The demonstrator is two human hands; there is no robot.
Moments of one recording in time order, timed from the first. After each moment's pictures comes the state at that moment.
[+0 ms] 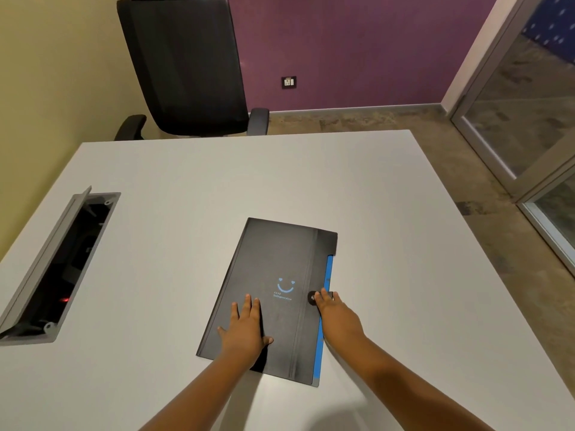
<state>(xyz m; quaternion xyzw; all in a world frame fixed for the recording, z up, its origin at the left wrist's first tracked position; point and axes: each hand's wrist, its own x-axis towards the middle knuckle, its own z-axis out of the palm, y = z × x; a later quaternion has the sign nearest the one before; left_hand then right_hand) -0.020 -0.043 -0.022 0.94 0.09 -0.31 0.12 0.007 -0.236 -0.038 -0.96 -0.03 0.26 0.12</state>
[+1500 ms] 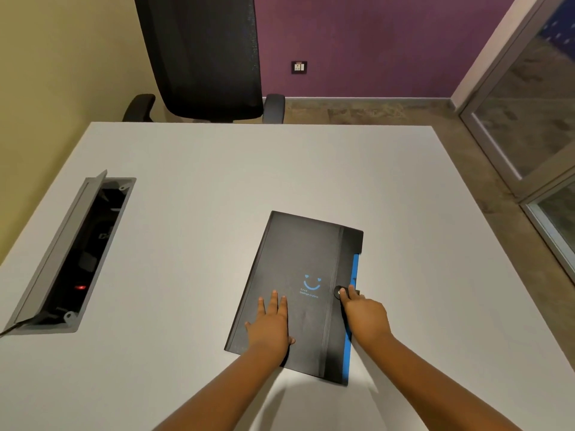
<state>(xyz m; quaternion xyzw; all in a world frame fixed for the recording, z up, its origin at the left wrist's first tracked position) -0.015 -0.025 -0.019 0.93 0.02 -0.36 0.11 0.011 -0.217 -0.005 -0.96 -0.10 0.27 -0.06</state>
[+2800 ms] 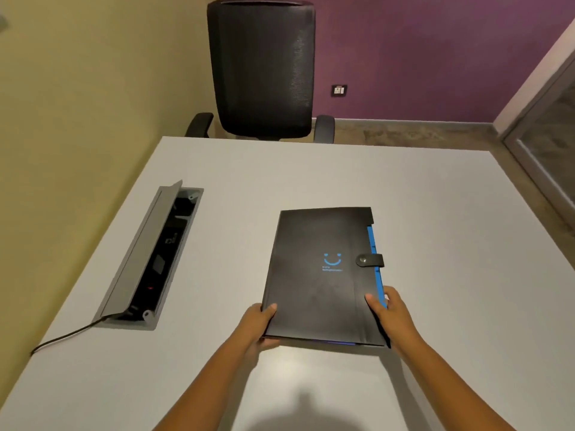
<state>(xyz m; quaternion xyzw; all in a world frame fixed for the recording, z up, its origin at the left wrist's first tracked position) -0.007 0.138 0.011 0.63 0.35 -0.26 0.65 0.026 -0.116 0.014 -0.80 0.19 0.16 0.55</state>
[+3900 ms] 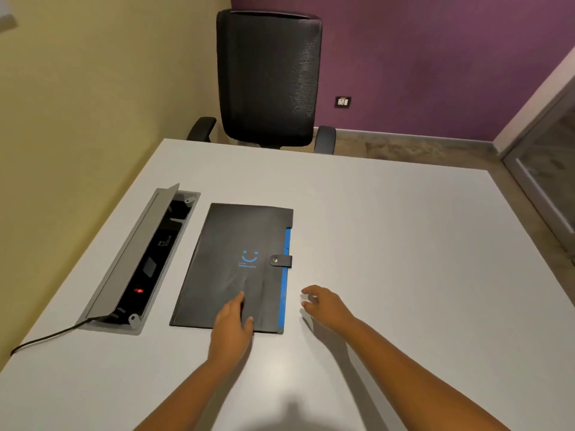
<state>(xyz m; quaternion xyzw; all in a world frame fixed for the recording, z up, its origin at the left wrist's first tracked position) -0.015 0.152 -0.019 0.89 0.22 -0.06 0.39 0.072 -0.045 -0.005 -0.90 -0.05 0.29 0.34</state>
